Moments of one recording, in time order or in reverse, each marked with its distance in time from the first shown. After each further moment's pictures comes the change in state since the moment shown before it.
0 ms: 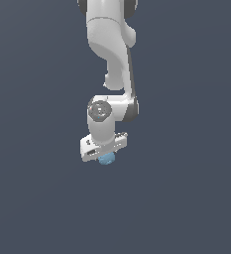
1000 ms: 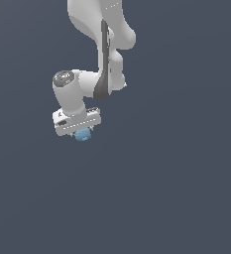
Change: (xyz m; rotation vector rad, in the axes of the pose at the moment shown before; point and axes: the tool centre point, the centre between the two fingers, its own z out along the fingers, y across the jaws) arm -0.138 0.068 -0.043 -0.001 0.000 0.003
